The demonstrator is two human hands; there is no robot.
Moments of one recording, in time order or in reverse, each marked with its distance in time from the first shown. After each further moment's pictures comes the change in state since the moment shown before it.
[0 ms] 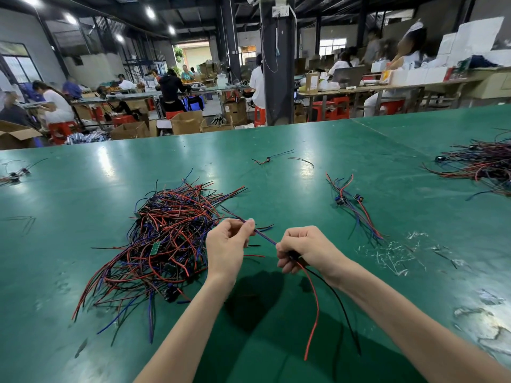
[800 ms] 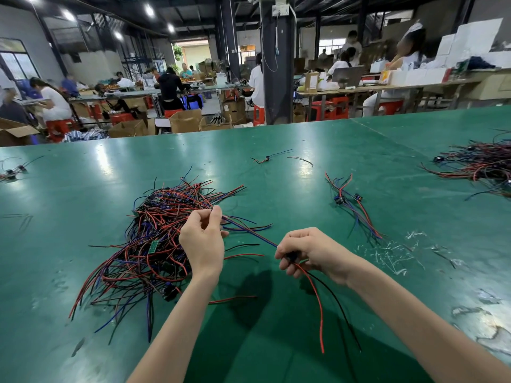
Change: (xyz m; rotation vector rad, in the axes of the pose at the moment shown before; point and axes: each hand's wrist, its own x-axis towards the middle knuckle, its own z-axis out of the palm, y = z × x) left_hand 0.013 0.009 -0.020 0.093 0.296 0.123; right_hand -0.001 0.000 -0.011 -0.009 -0.148 0.062
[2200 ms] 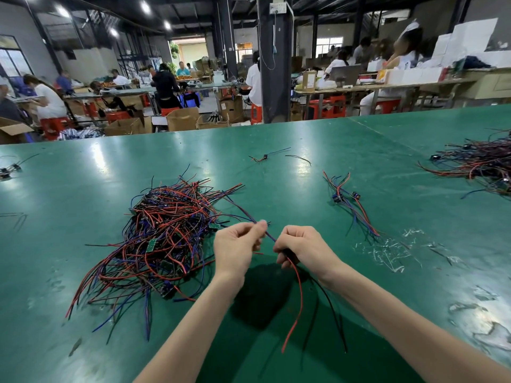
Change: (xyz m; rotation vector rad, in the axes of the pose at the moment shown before) left_hand -0.035 0.002 0.025 -0.190 -0.398 -0.230; right_hand 0.013 0.013 0.015 0.009 0.241 -0.106
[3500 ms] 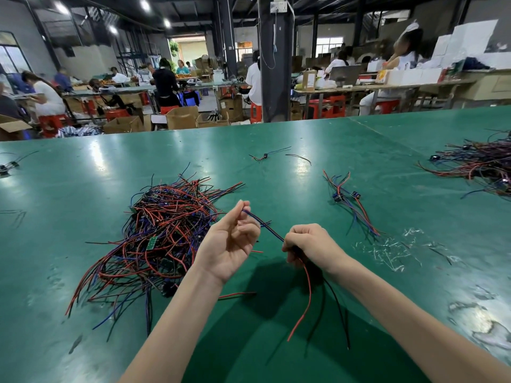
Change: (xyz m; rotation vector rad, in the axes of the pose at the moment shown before) left_hand -0.004 0.045 -0.018 -1.066 -0.322 -0.610; right_hand 0.009 0.012 -0.014 -0.111 0.042 0.040
